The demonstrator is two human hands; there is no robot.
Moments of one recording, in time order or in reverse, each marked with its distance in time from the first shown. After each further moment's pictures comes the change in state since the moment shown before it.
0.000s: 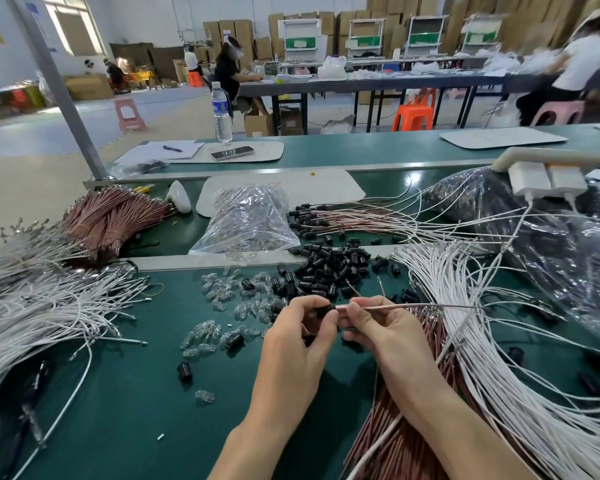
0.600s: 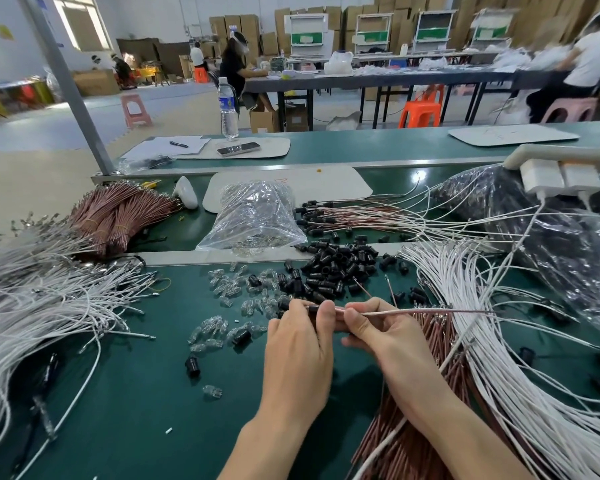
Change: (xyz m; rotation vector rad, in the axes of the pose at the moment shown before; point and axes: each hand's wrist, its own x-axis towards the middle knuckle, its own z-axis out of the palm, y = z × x) left_hand -0.002 -0.001 0.005 0.279 -0.057 -0.130; right_hand -0.009 -0.002 0.006 -0.056 -0.141 -0.021
